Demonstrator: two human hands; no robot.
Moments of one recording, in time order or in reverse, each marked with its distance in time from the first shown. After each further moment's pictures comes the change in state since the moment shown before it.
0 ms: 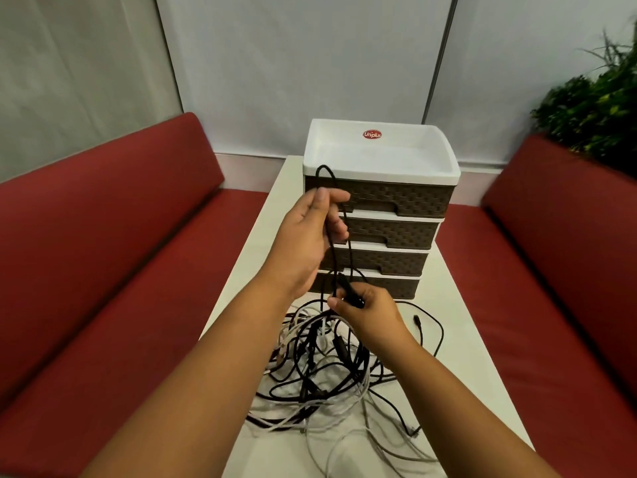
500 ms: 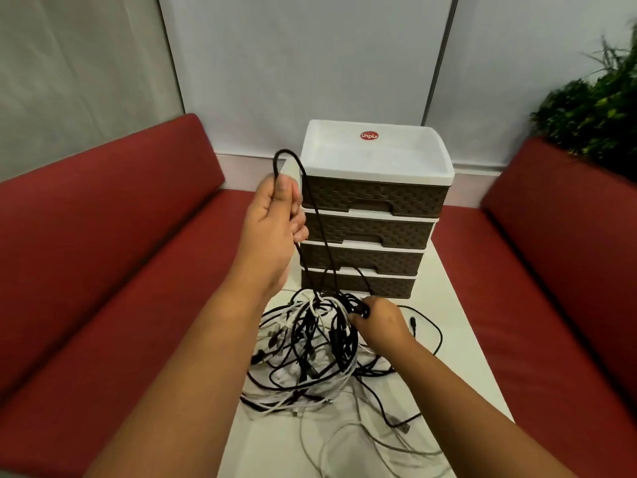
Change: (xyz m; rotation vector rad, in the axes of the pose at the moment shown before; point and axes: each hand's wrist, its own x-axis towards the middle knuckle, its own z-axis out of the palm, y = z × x) left_hand -0.010 0.019 -0.010 -0.035 0.147 0.165; right_hand 0.015 0.033 -0.020 -0.657 0.024 0.074
